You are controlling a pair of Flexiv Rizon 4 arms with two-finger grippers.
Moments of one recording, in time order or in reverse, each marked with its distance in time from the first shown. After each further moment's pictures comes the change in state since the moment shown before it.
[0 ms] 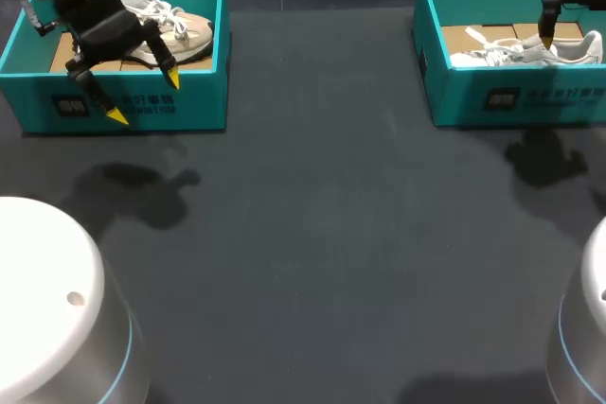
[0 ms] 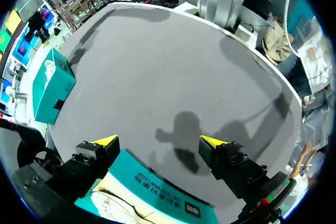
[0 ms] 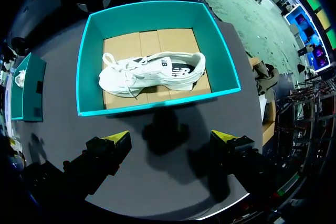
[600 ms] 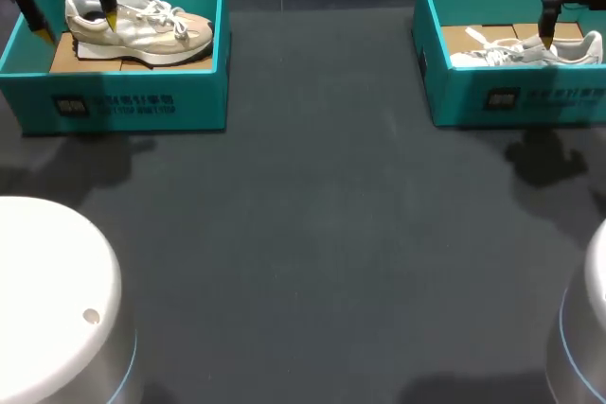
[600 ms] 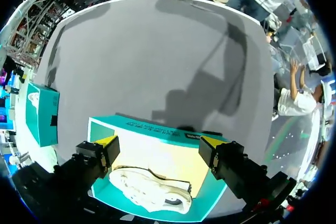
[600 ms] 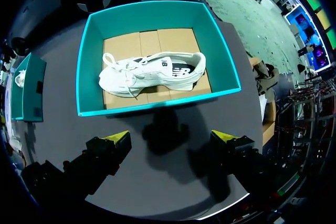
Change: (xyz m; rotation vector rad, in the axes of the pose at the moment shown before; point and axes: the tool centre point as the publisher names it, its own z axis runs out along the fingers) left arm 0.002 0.125 -0.080 -0.120 0.159 0.453; right arm 0.000 0.000 0.000 0.001 0.001 0.000
